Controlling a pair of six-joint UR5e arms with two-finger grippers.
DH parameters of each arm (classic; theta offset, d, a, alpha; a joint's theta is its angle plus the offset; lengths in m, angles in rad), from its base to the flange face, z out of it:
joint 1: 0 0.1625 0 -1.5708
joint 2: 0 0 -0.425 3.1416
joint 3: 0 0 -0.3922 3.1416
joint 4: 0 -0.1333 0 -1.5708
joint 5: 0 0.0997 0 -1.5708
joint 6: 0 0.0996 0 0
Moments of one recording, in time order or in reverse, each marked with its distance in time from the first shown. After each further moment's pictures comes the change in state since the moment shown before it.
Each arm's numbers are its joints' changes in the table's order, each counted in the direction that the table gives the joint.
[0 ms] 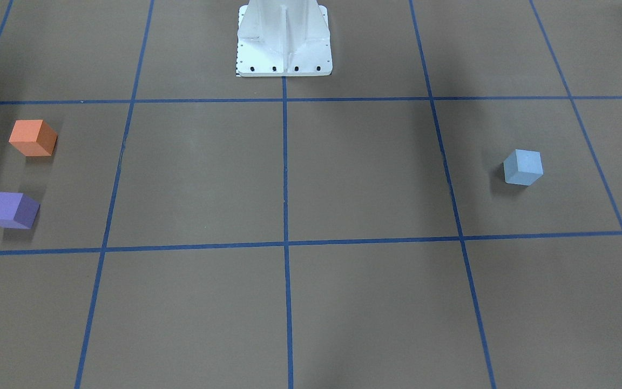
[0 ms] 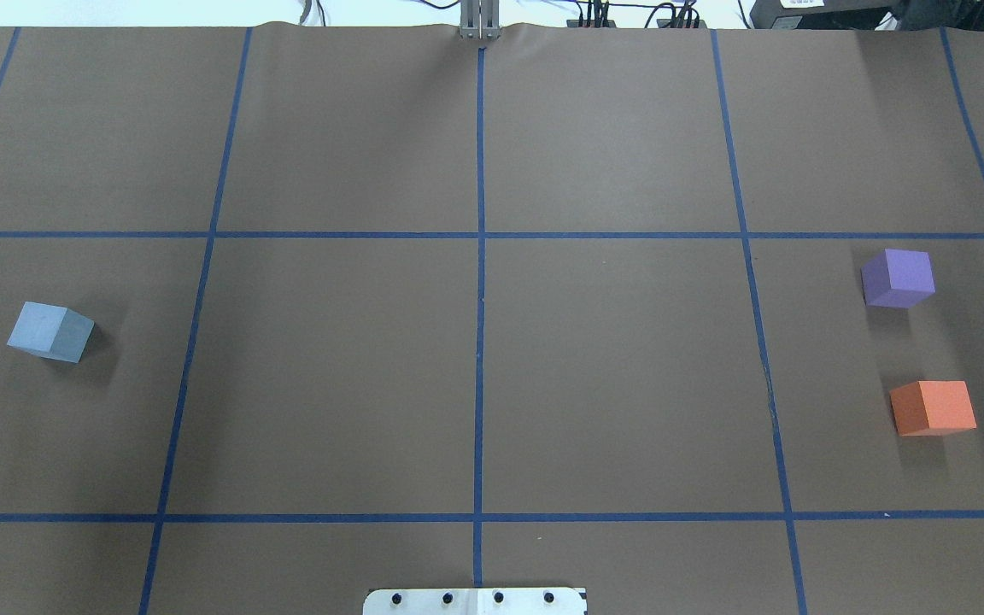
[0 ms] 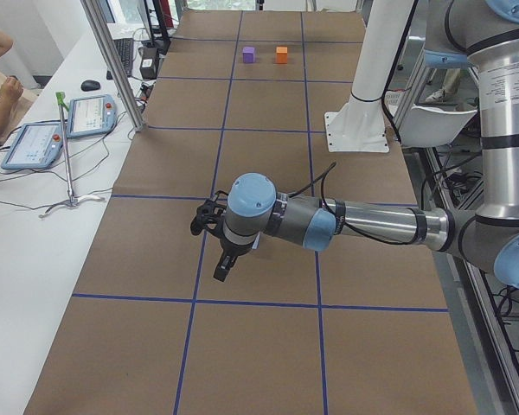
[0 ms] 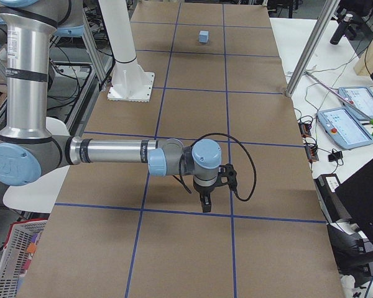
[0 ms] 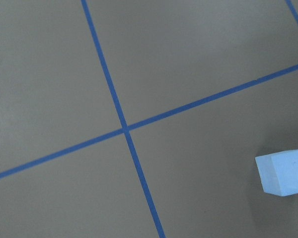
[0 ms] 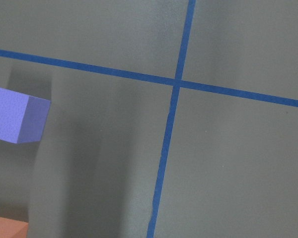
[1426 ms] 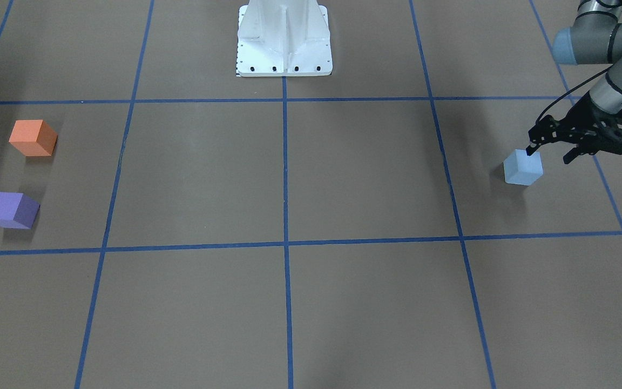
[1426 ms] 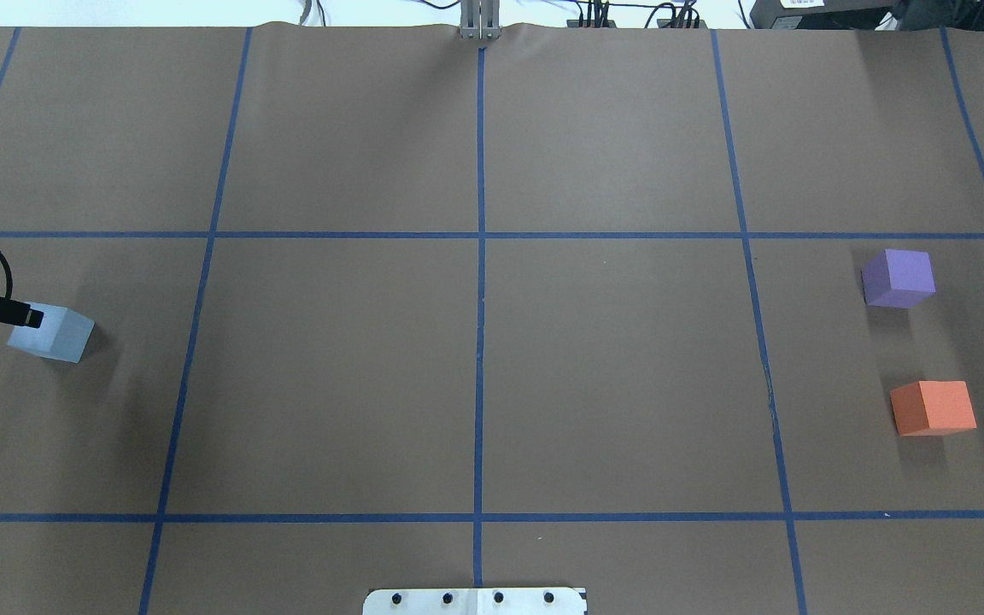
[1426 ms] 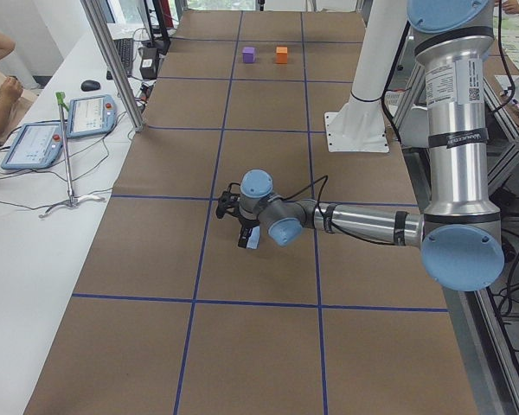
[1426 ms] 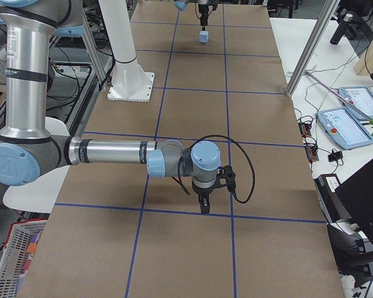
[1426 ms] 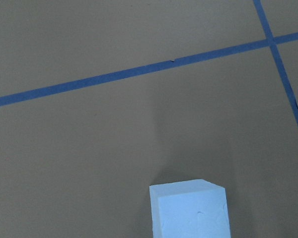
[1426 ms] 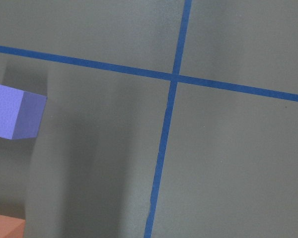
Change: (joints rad) left arm 0.635 0.025 0.091 0.418 0.291 -0.859; right arm 0.000 0.007 -0.003 0.000 -0.002 -0.001
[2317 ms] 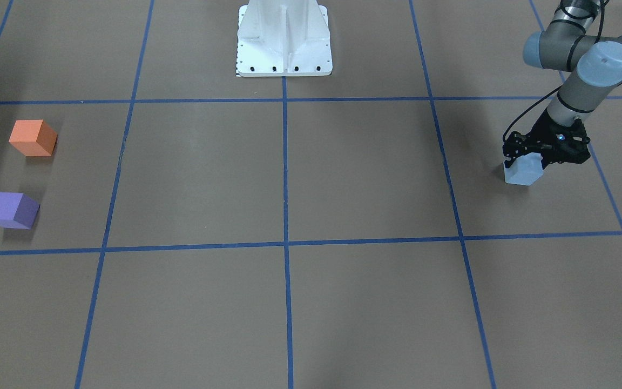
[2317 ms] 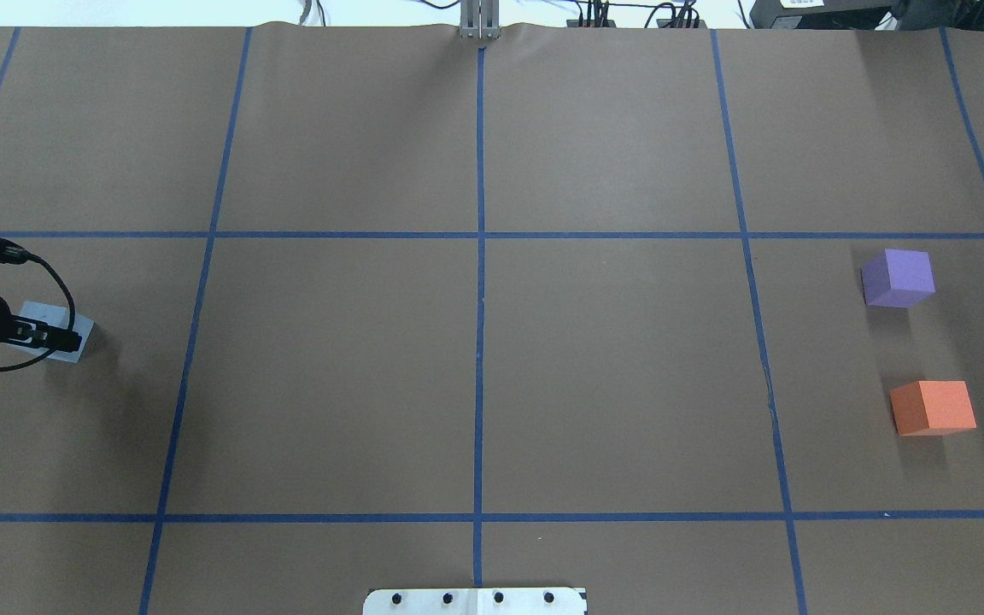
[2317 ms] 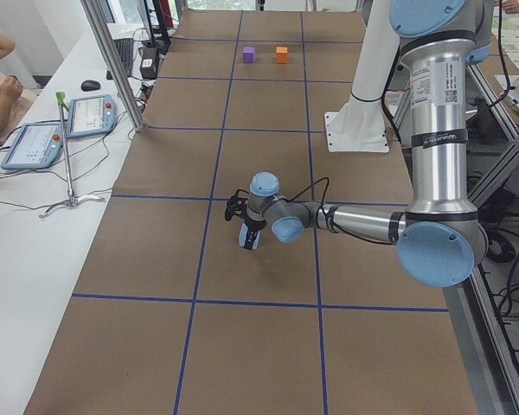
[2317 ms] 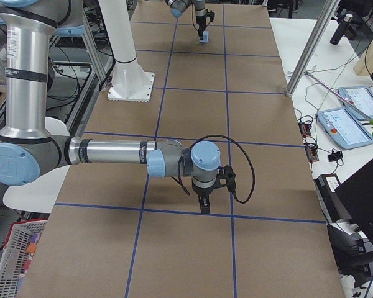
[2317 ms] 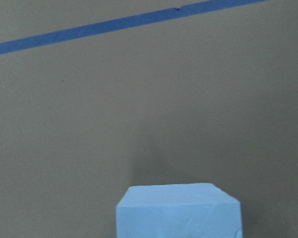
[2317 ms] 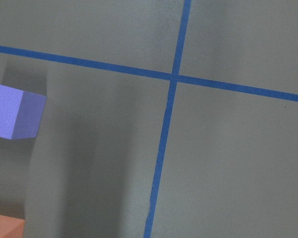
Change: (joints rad) left arm 0.133 0.028 0.048 -0.004 0.155 -0.044; right arm 0.000 0.000 0.000 0.000 -0.001 0.000
